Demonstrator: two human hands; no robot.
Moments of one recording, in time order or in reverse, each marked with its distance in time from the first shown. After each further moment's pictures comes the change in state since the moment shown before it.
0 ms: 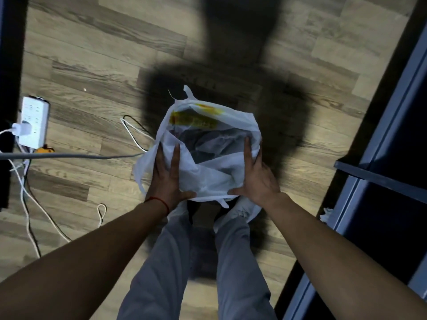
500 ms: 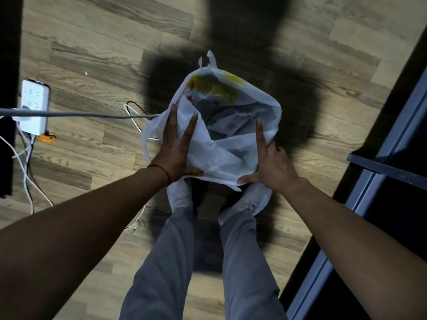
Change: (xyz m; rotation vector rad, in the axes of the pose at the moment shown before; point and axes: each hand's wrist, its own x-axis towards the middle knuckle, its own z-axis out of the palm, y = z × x) left_hand 0.047 -0.003 -0.014 0.081 0.017 0.217; right_hand 0.010 0.009 -0.012 -0.089 -0.002 -0.079
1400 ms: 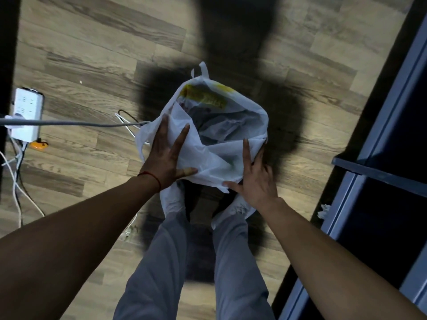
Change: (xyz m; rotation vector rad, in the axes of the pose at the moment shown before) left_hand -0.015 -0.004 0.000 -0.033 0.024 0.018; right_hand -0.029 -0.015 0.036 -0.001 0.157 0.127
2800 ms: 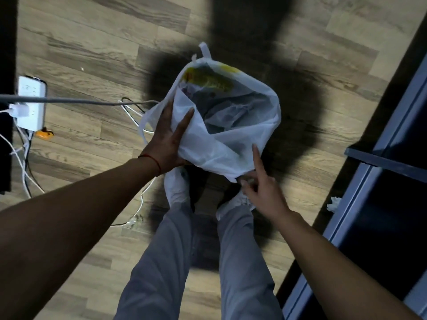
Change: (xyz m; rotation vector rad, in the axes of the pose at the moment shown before) left_hand 0.016 -0.012 0.001 0.000 -0.018 0.077; right_hand -0.039 0.023 0.024 0.600 0.010 -0.067
